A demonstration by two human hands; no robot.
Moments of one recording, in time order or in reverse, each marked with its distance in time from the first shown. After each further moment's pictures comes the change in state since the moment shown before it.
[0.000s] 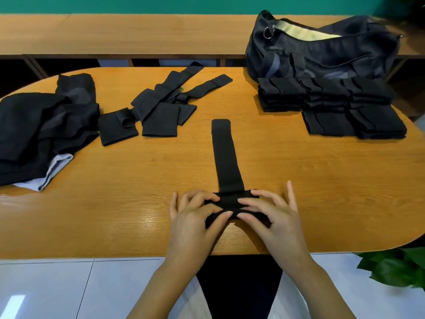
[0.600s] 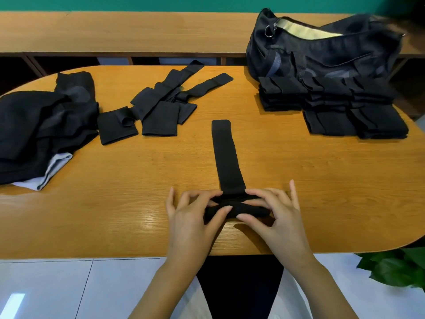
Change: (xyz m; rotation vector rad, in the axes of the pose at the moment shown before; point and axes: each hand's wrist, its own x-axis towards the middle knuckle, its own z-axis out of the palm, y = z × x) left_hand 0.004 0.008 -0.005 -0.034 0.076 -0.032; right_hand 0.004 0.000 -0.004 0.059 -0.011 0.048
